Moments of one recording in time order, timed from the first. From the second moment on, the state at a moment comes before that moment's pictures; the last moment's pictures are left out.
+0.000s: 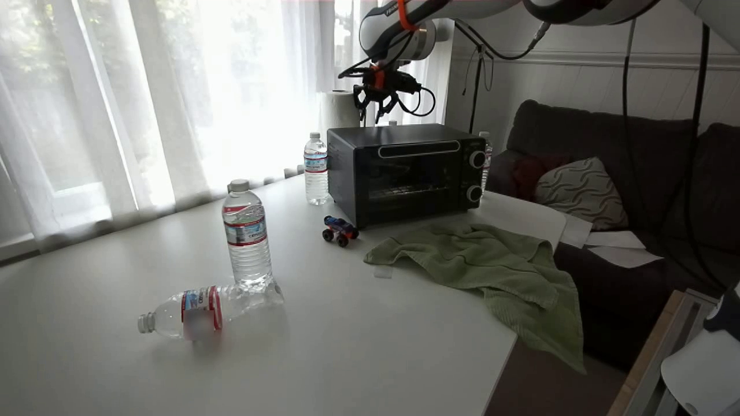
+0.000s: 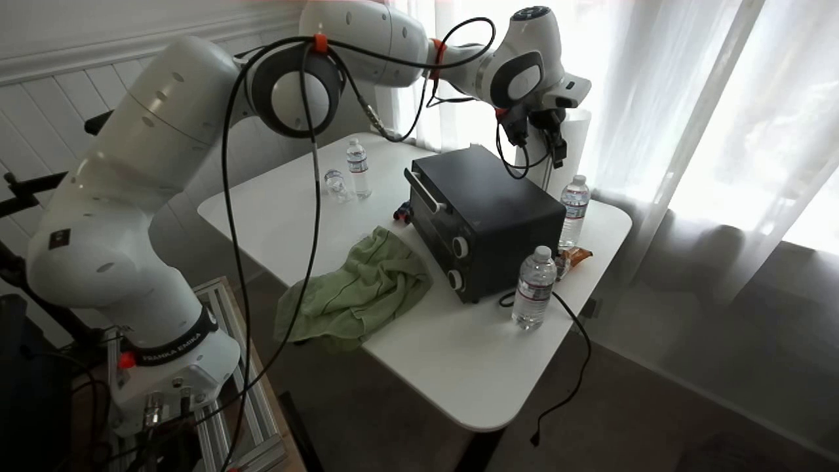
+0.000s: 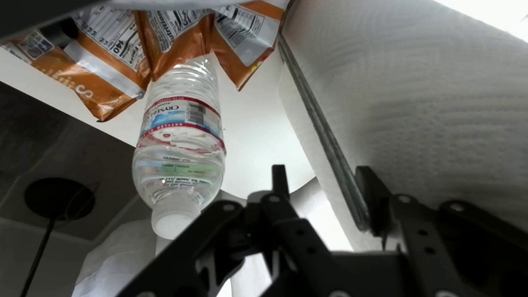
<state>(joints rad) -0.08 0.89 -0.10 -1.01 0.06 2.33 0.44</state>
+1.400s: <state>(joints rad) -0.08 0.84 -0.04 -1.00 0.11 2.38 0.40</state>
